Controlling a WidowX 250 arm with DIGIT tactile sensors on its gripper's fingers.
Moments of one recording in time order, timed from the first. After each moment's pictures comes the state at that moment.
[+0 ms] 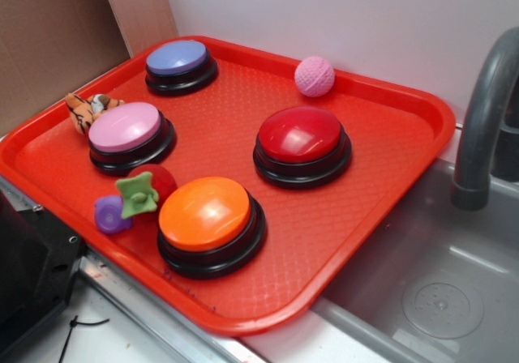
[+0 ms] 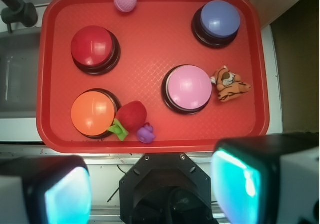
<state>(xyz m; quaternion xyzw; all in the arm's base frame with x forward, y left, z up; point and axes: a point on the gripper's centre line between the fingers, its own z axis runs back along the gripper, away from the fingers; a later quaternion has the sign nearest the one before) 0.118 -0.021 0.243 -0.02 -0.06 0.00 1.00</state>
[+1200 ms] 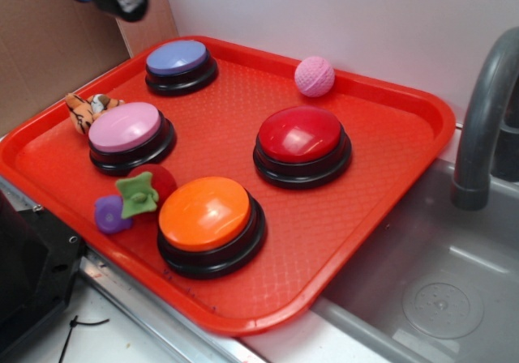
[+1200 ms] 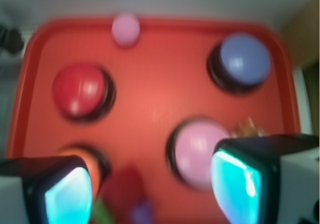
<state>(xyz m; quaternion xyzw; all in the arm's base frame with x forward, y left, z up) 0.208 -0.007 0.163 -0.02 -0.14 -0.01 0.99</state>
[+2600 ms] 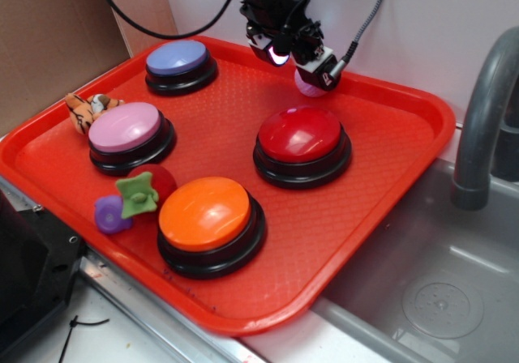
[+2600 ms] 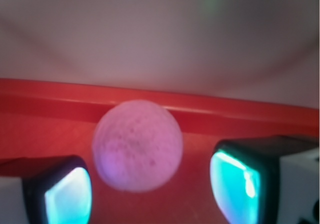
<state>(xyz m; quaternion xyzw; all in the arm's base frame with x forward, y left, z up) 0.348 -0.044 0.046 -0.02 -0.18 -0.06 0.98</state>
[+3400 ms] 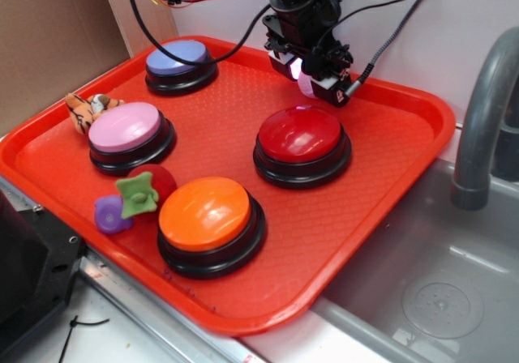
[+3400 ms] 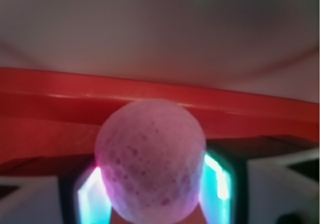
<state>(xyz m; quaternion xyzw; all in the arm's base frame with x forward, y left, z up) 0.351 -0.051 0.030 0.05 -0.13 -0.04 0.99</state>
